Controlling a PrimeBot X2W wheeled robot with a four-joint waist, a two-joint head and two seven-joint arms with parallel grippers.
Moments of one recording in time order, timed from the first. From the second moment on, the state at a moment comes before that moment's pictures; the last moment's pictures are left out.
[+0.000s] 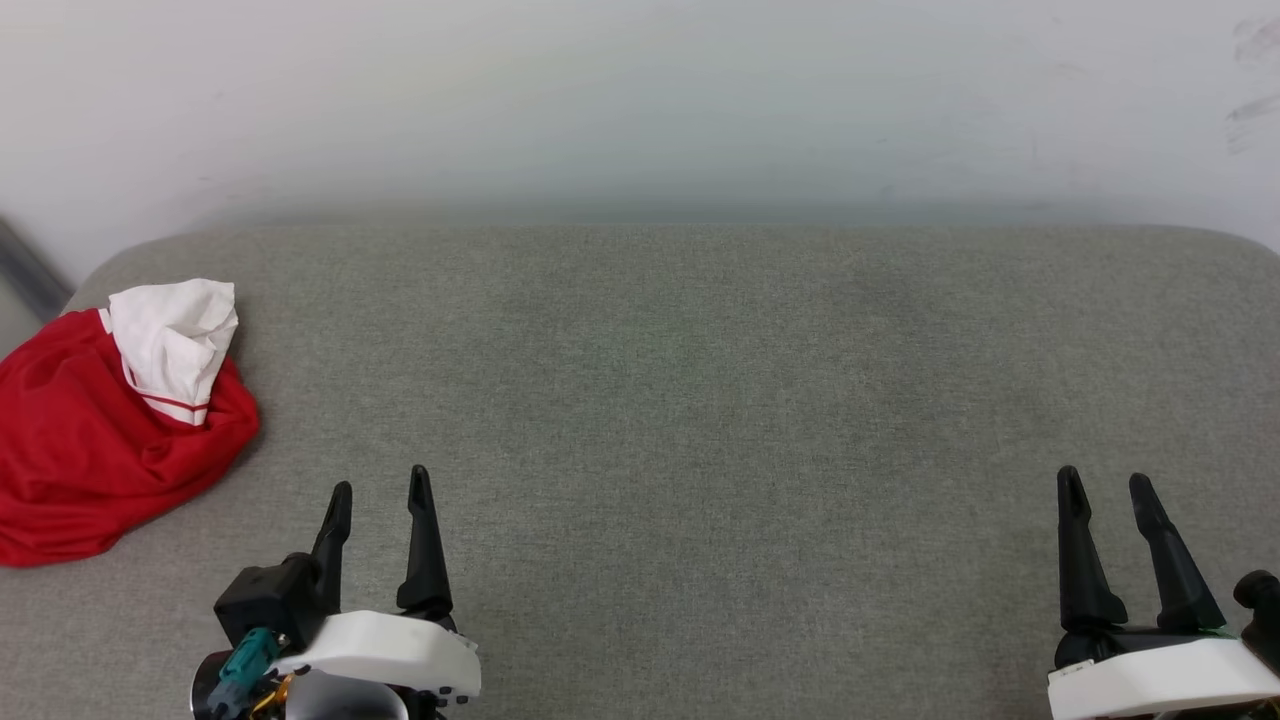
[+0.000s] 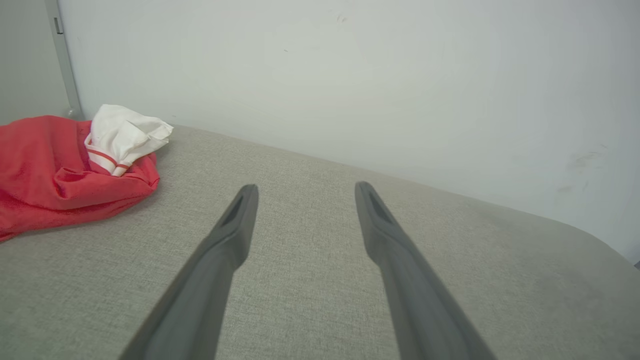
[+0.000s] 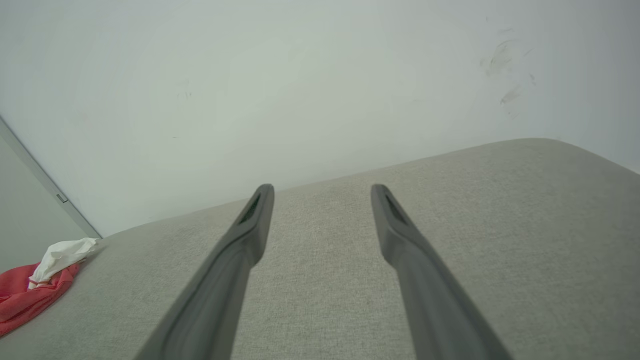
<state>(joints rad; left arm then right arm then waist) -0.01 0.09 -0.13 0.05 -0.39 0.14 -0.17 0.07 -0.05 -0.08 0.00 0.36 0.13 -0.17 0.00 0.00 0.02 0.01</state>
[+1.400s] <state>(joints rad) 0.04 0.06 -0.12 0.05 -0.08 0.10 -0.26 0.13 -0.05 -0.08 -0.05 0.15 0.13 -0.26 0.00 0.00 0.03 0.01</state>
